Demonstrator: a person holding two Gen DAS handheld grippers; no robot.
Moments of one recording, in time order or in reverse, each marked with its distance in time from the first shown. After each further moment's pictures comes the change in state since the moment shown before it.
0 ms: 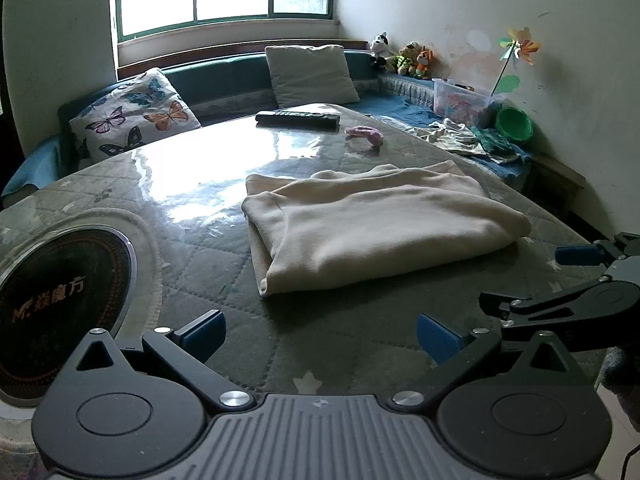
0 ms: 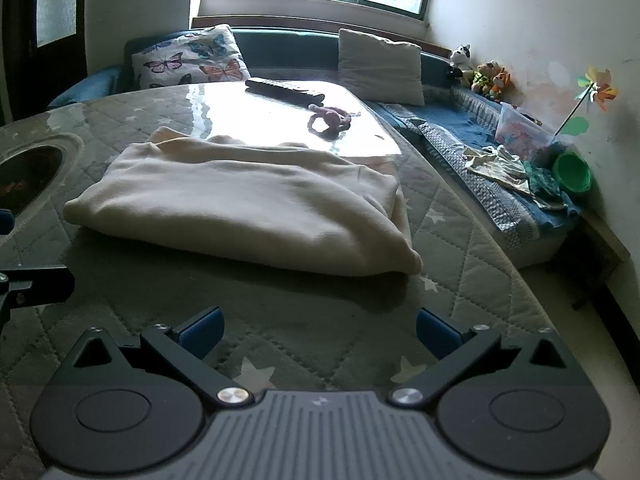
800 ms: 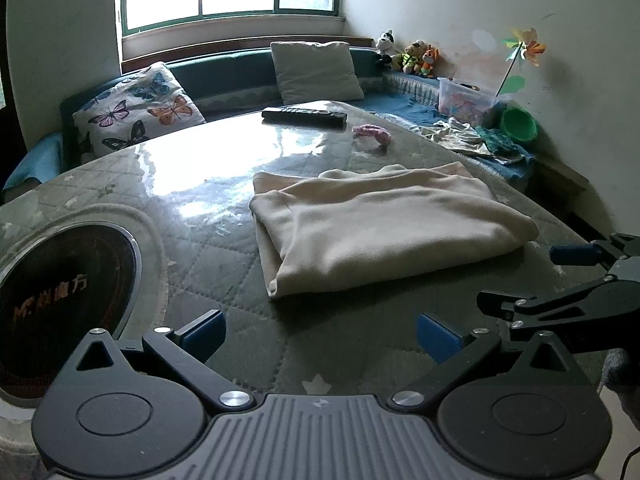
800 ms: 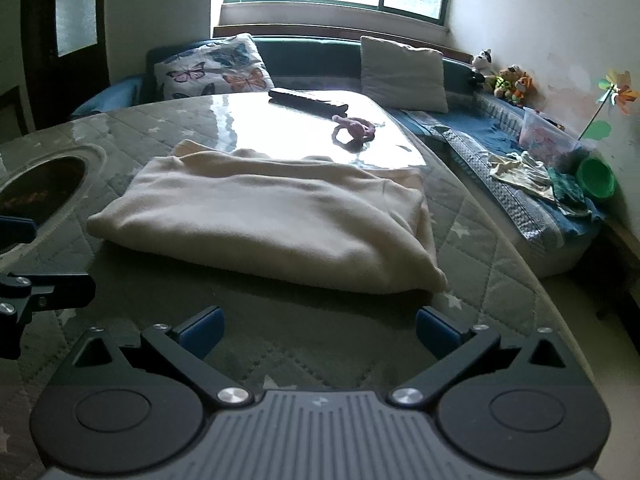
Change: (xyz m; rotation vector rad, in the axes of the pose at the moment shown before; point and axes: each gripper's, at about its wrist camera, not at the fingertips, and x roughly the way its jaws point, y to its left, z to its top) left arm 0.002 0.007 0.003 -0.019 0.012 0.006; right arm -0.003 0.002 0.005 0.001 -0.022 0.082
